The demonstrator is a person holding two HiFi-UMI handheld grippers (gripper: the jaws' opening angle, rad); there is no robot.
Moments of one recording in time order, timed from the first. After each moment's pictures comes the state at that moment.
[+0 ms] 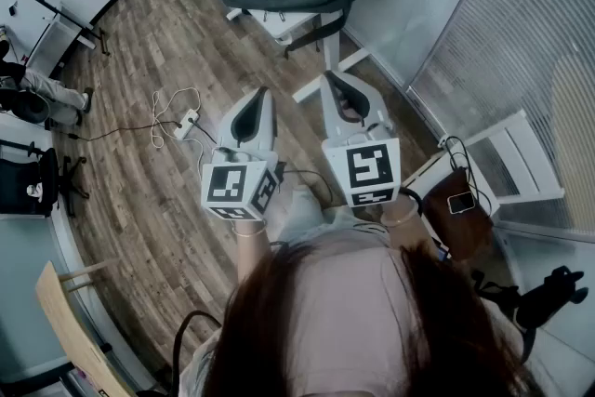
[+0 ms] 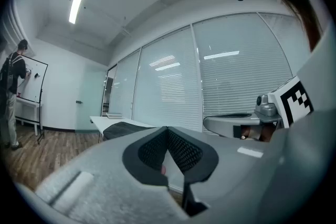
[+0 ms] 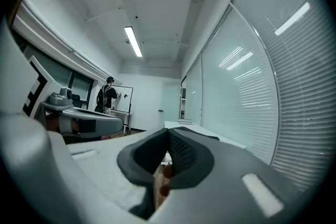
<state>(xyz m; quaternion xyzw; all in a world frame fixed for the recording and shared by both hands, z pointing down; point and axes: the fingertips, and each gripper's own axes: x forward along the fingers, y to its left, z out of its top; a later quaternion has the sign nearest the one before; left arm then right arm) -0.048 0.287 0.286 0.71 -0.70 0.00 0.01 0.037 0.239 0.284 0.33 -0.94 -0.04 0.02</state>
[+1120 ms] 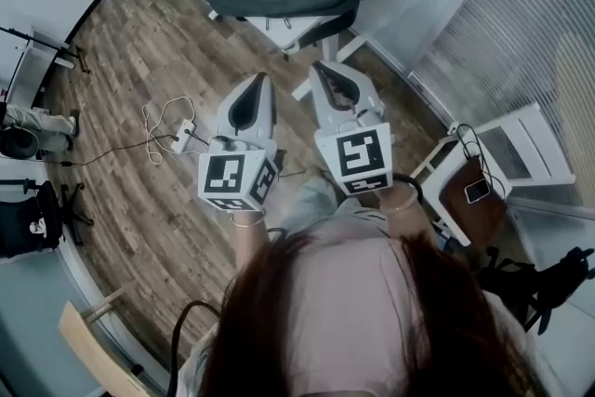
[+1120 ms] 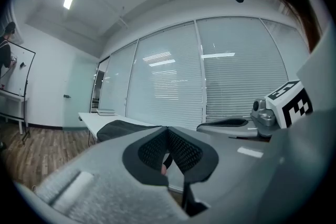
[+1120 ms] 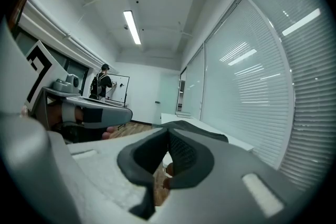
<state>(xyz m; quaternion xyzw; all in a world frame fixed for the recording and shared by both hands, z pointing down) -0.145 0.195 0.304 0.75 -0.66 0.00 0.02 -0.075 0.163 0.317 0.35 -0.93 -0.05 0.07</state>
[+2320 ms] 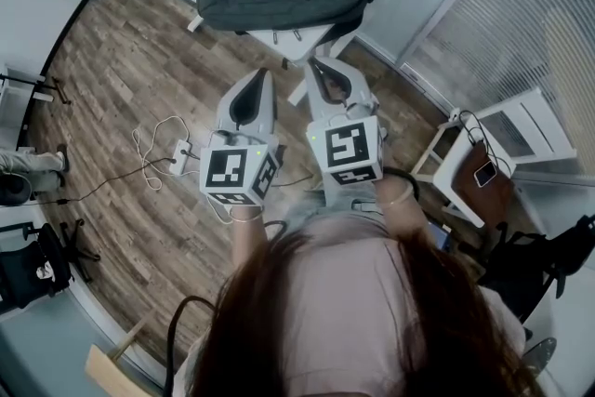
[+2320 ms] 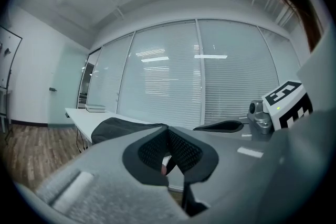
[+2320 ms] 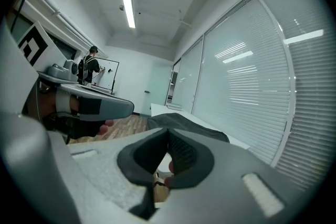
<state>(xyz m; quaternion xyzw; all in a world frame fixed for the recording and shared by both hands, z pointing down) -0.224 0.133 0.324 0.80 -0.60 0.00 0.04 -0.161 0.108 0.345 0.42 -0.90 -0.07 0.13</state>
